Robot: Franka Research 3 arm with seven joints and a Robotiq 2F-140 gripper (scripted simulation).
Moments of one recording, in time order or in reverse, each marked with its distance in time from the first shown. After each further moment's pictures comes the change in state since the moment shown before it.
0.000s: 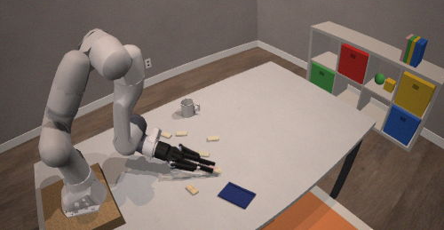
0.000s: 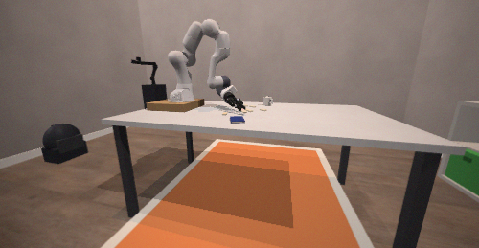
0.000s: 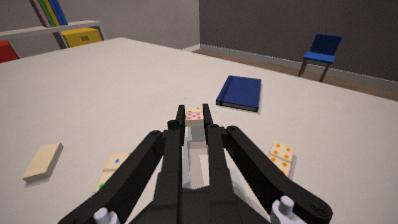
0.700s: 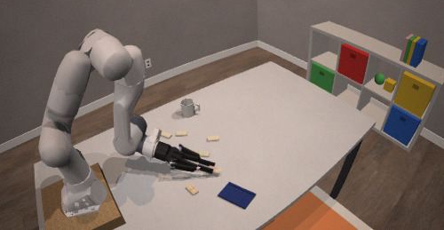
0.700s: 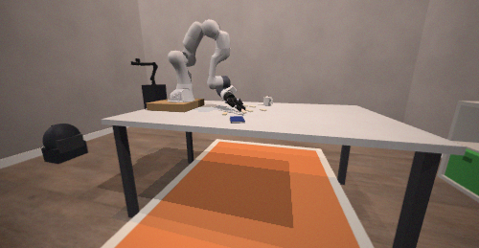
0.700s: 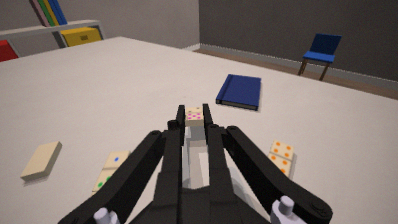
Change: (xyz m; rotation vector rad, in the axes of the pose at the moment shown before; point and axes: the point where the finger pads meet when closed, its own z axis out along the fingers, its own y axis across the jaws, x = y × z) arm -0.003 0.000 0.000 -0.002 -0.002 0.000
